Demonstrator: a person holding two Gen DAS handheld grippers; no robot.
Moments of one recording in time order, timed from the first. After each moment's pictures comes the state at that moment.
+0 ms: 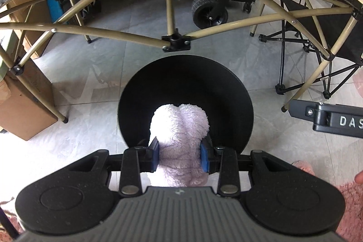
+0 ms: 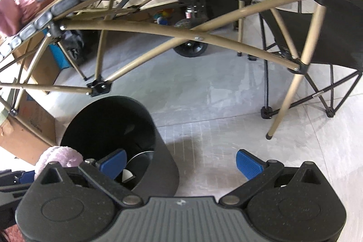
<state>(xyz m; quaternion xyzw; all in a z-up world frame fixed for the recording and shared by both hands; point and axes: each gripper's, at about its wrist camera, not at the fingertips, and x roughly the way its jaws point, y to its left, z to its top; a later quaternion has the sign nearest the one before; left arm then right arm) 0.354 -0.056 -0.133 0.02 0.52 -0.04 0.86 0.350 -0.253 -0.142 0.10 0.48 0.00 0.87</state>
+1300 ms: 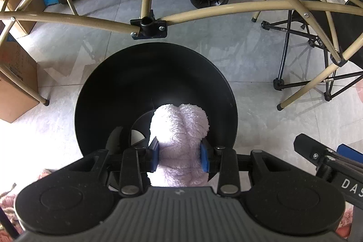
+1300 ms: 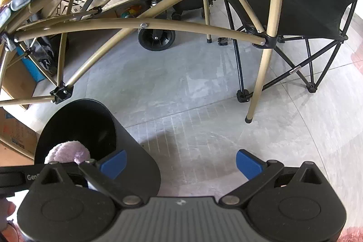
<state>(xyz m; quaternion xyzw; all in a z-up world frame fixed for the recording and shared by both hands) 0.405 -0.091 -0.164 -0.01 0.57 -0.02 0.82 0.350 -0.280 -0.168 0.13 0.49 -0.06 0.86</state>
